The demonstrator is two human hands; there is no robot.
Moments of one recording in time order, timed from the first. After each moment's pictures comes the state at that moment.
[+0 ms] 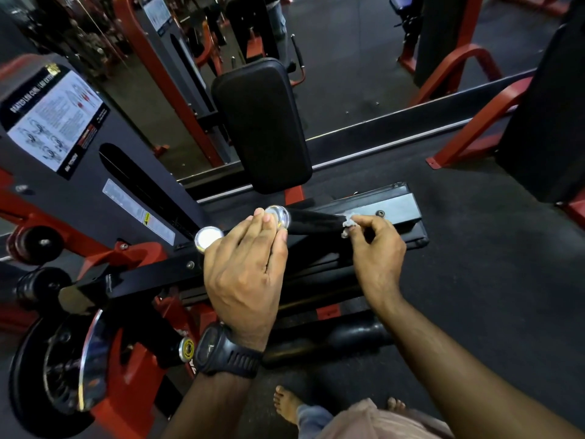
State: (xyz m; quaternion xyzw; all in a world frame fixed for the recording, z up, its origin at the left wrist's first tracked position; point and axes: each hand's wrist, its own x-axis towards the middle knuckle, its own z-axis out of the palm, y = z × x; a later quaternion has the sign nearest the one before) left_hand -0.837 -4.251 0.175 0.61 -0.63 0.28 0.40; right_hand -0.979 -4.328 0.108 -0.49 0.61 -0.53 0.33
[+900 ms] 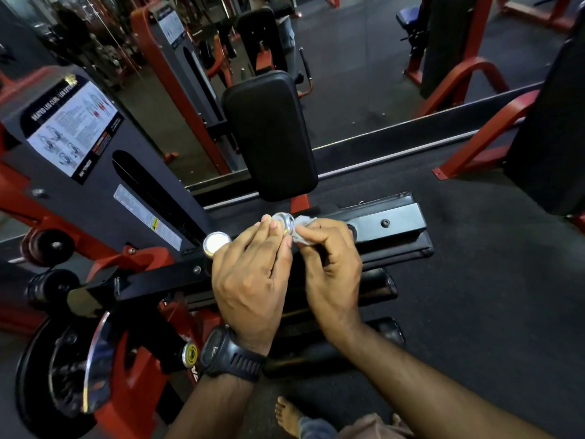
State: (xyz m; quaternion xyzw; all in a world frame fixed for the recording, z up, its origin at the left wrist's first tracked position) left_hand -0.834 -4.251 0.176 0.61 -0.63 0.26 0.40; right_hand -0.936 -4.293 0.131 -0.57 0.36 -0.67 0.30
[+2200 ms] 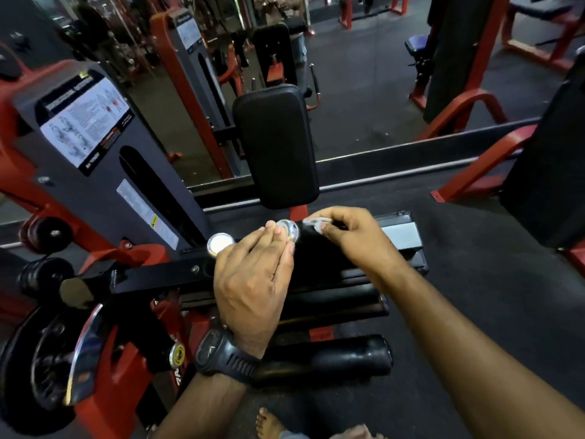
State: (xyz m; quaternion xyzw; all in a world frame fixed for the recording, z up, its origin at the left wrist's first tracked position) left_hand -0.837 -4.252 0.179 0.61 -0.63 0.28 0.40; right_hand -0.987 -4.375 0.161 -0.68 0.39 -0.37 0.50
